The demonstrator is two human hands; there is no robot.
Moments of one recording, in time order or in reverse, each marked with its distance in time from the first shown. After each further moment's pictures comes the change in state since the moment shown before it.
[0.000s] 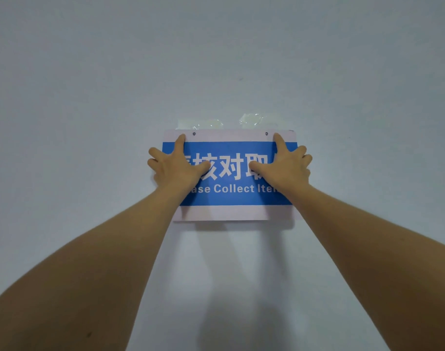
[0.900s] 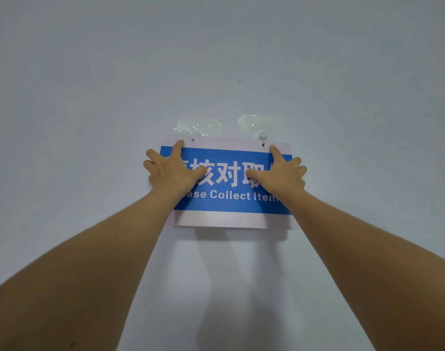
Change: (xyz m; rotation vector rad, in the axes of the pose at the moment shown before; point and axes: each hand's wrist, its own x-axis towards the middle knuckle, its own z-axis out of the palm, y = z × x) left_hand -0.013 -0.003 -0.008 0.075 -0.025 -0.009; right_hand -0.010 0.006 -0.001 0.035 -0.103 0.064
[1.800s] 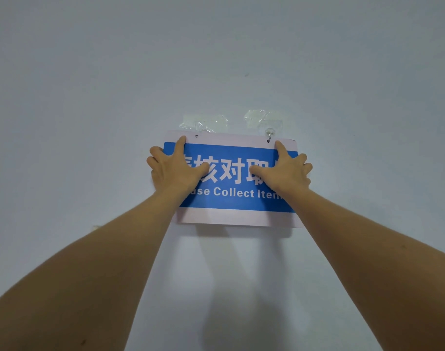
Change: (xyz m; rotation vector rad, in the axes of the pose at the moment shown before) left_hand 0.001 -0.012 0.004 0.000 0.068 0.055; right_hand -0.002 -0.004 0.009 0.026 0.034 0.015
